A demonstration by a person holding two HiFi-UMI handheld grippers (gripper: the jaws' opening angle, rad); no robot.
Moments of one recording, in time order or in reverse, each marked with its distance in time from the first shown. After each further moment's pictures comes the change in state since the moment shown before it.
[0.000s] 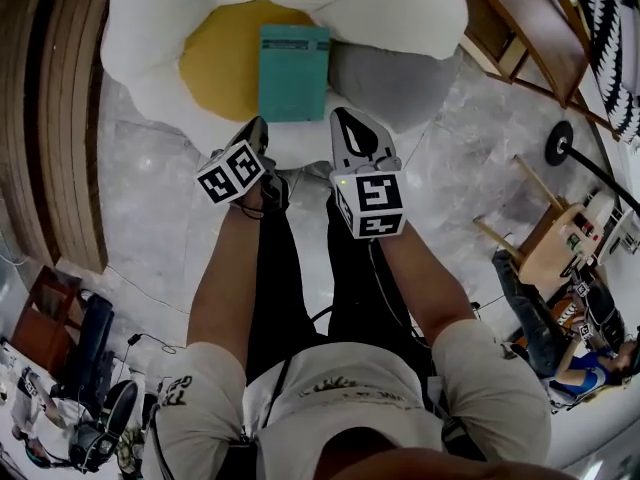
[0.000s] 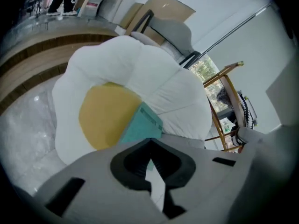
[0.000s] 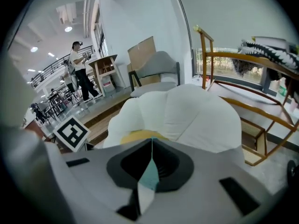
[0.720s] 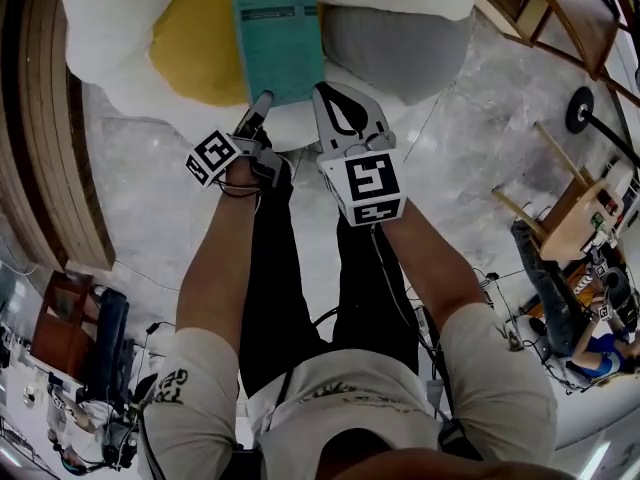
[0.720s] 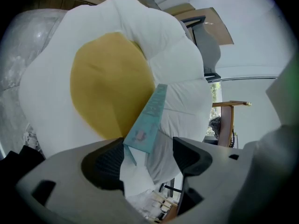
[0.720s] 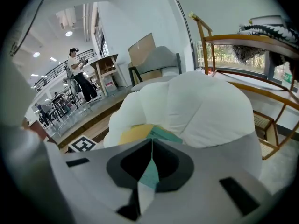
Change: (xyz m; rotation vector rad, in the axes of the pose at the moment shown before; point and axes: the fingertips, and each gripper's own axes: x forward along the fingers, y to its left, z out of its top) left arm 0.076 0.027 -0.050 -0.457 0.035 -0.305; right arm 0.045 0.001 -0.038 0.029 -0.007 0.058
